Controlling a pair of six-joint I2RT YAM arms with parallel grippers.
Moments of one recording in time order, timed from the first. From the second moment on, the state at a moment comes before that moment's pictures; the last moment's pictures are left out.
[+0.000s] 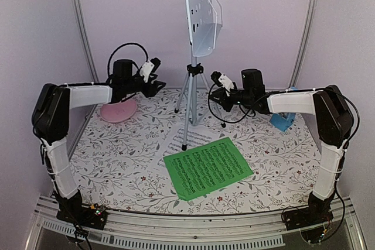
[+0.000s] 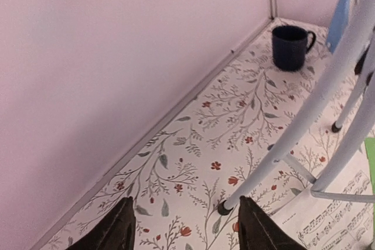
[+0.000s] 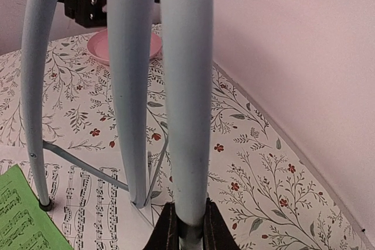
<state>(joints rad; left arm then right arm) -0.37 2.02 1.48 0.20 0.38 0.41 0.50 1.95 1.34 0.24 -0.43 -0.37</state>
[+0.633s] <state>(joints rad) -0.69 1.71 0.88 0.54 0.16 -0.05 0.50 1.95 1.33 0.25 -0.43 -0.36</state>
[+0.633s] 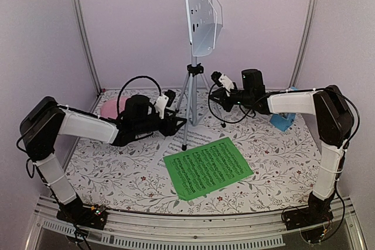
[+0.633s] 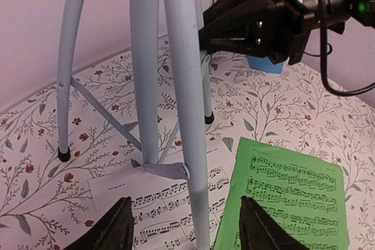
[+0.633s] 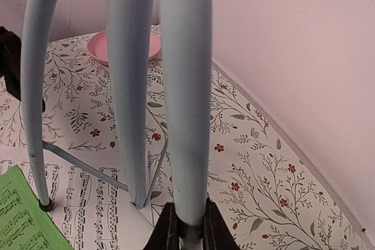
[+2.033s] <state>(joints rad) -0.75 1.94 1.06 0.48 0.06 -0.12 0.47 1.92 1.23 0.21 -0.51 -0.32</state>
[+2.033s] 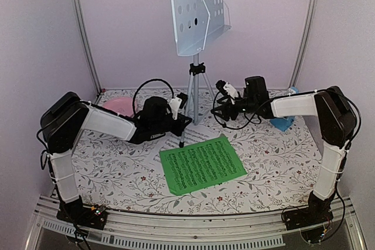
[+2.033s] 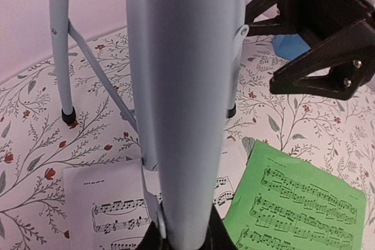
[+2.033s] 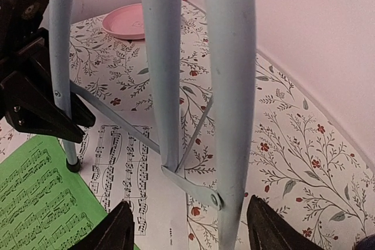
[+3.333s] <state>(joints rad) -0.68 1.76 0.93 0.36 0.10 -0.02 0.48 1.95 1.18 0.19 -0.52 -0.38</state>
